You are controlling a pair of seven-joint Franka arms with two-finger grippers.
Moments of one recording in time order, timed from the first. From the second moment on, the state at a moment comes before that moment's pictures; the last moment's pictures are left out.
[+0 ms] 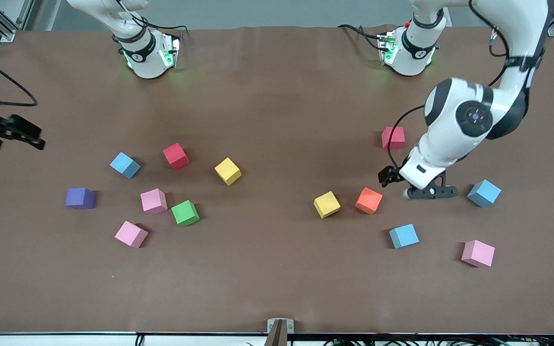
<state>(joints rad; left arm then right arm) 0.01 0.28 -0.32 -1.99 0.03 2.33 -0.41 0.04 0.07 -0.04 -1.54 0.00 1.62 -0.01</state>
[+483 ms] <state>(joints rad) 0.02 0.49 -0.31 -1.97 0.03 2.53 -0.80 0.13 0.24 -0.04 -1.54 0.05 1.71 0.00</state>
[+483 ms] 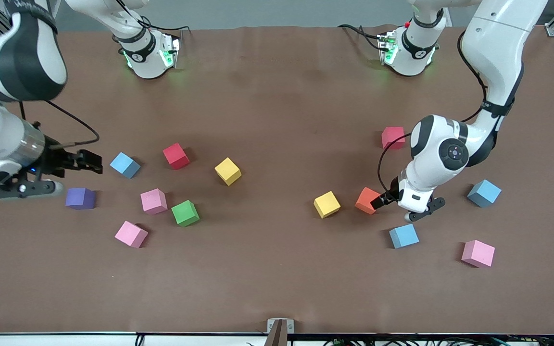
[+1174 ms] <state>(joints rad) 0.00 0.50 -0.31 -1.95 0.07 2.48 -1.26 0.36 0.35 -0.03 -1.55 0.11 1.77 0.60</state>
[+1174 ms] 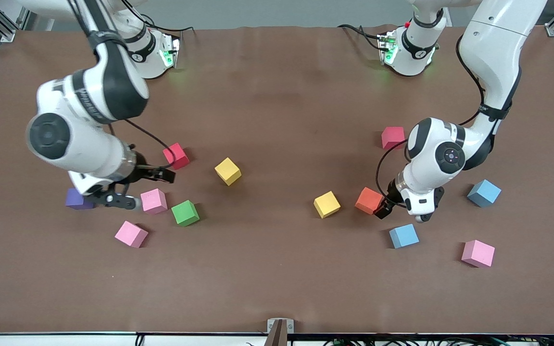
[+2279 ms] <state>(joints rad) -0.05 0.58 -0.31 -1.89 0.14 2.45 -1.42 0.58 0.43 -0.04 -1.67 0.09 1.95 1.25</state>
